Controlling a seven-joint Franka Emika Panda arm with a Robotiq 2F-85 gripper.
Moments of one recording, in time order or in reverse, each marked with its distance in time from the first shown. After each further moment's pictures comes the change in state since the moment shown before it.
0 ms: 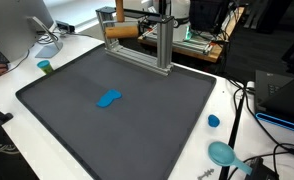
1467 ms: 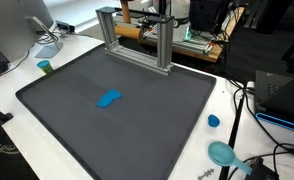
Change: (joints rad) arm -0.025 -0.013 -0.029 -0.030 0.064 -0.073 0.685
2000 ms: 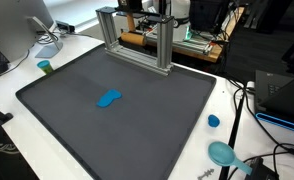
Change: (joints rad) arm -0.012 -0.041 -0.013 -0.144 0.006 0.068 0.028
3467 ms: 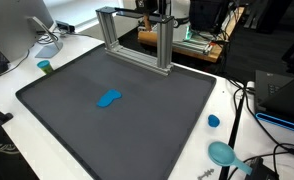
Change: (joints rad) arm -0.006 -0.198 -0.009 -0.232 0.071 -0.025 -0.010
